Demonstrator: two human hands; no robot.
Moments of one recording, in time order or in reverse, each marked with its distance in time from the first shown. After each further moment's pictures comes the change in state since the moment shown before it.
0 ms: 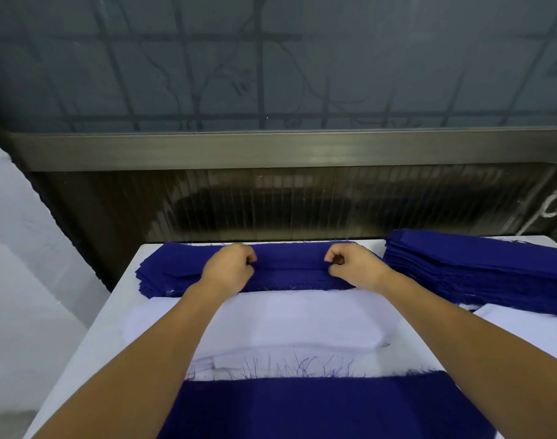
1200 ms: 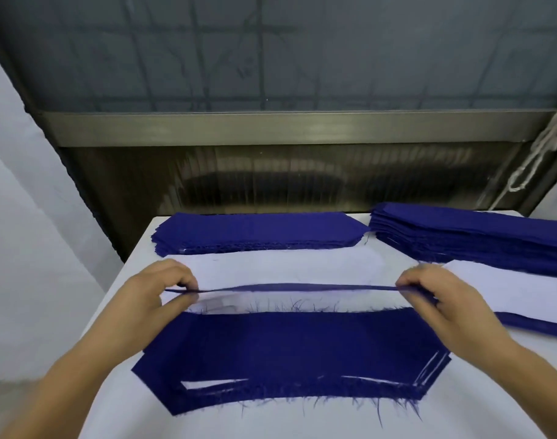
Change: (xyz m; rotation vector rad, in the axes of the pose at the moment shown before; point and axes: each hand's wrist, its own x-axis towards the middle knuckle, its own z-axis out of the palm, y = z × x) left_hand -0.213 -0.043 -0.076 -0.152 0.187 0.276; right_hand -0.234 0.014 -0.025 -0.191 0.453 -0.403
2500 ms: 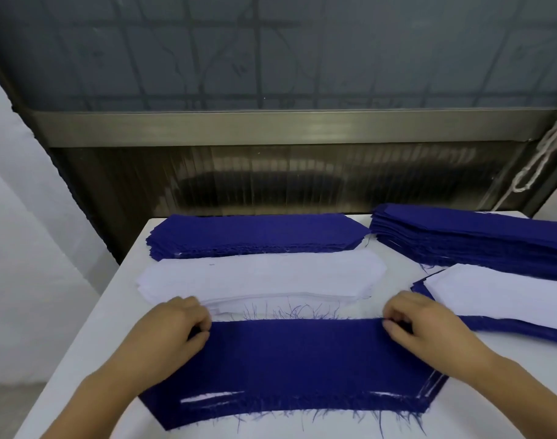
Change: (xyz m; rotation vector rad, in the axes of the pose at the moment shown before) left_hand -0.004 -0.013 0.047 0.251 -0.332 -0.007; right_hand -0.008 0.023 0.033 -0.105 -0.409 0.182
